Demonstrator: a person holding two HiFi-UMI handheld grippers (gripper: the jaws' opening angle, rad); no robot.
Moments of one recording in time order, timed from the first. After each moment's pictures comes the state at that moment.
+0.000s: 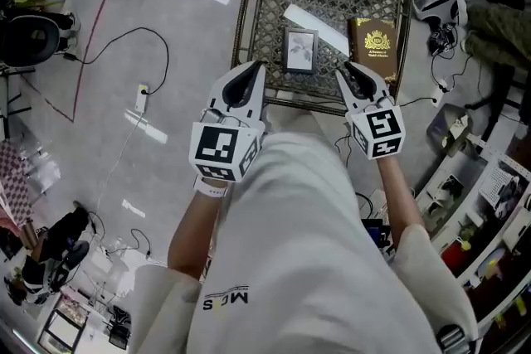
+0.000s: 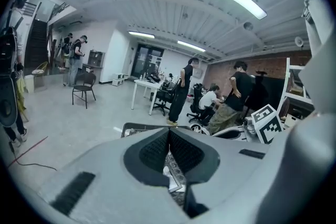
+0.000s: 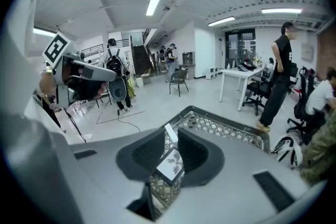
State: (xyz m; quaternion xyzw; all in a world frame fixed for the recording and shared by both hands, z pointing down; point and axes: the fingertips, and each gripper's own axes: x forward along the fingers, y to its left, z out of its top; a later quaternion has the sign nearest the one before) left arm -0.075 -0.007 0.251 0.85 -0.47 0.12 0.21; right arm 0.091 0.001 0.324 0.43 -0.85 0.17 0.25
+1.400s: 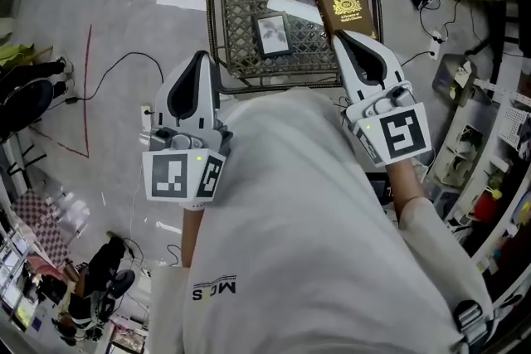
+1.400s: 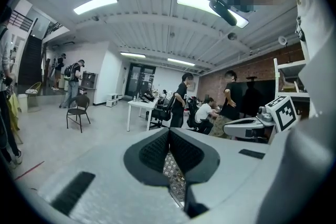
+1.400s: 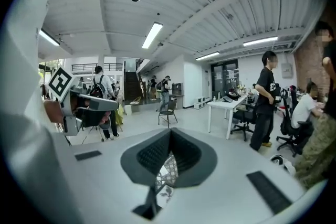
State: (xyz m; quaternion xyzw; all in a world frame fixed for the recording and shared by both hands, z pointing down) left arm -0.076 -0.011 0.136 0.87 -0.47 0.06 0.12; right arm 0.110 0.009 0.152 0.51 -0.85 0.07 0.12
